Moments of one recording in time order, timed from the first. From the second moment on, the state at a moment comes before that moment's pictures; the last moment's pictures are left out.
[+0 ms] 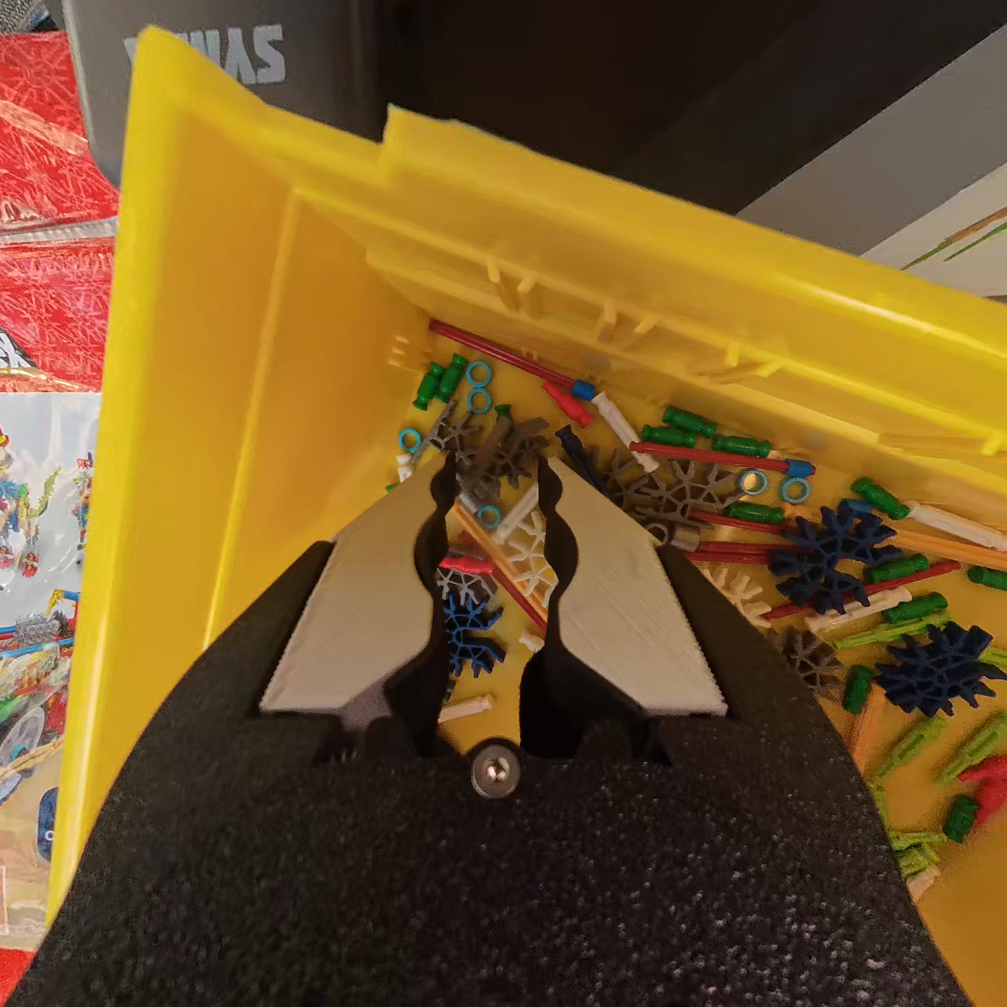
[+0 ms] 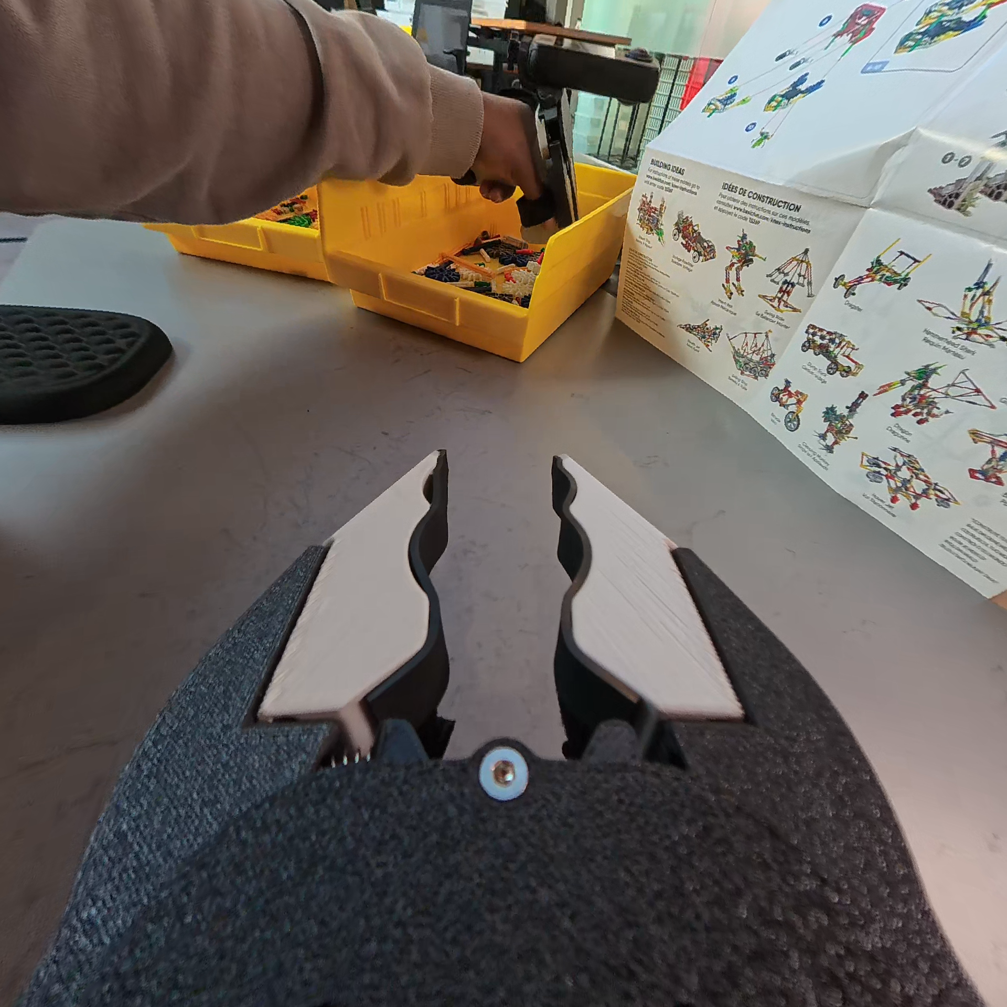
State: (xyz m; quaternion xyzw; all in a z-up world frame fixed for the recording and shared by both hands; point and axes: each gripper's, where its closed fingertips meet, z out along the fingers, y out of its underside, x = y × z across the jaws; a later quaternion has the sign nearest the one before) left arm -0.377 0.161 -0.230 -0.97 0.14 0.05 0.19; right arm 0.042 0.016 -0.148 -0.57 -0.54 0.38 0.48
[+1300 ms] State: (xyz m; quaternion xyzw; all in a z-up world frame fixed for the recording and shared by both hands) left arm -0.231 0.080 -0.047 -0.84 0.17 -0.09 0.51; right arm 0.040 0.013 -0.147 -0.57 -0.55 0.38 0.49
